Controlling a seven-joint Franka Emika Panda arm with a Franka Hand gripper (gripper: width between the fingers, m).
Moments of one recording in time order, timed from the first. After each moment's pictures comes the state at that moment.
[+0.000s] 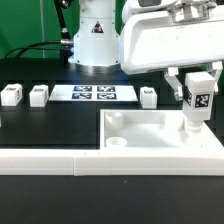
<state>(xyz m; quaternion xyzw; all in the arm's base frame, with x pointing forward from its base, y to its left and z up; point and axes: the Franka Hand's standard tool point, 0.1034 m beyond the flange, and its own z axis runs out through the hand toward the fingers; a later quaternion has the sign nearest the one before) 0.630 0.116 0.099 -0.97 -0.05 -0.22 0.05</state>
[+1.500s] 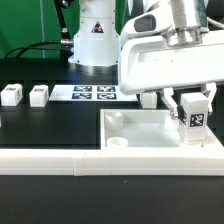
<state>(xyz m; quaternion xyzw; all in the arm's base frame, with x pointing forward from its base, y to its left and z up) 0.619 0.115 0.068 -0.96 -0.03 -0.27 0.05</state>
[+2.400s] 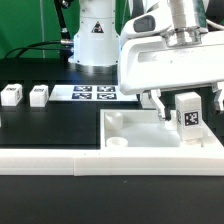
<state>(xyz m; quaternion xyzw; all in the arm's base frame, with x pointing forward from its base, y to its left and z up) 0.619 0.115 0.068 -0.96 -0.03 -0.27 0.05</state>
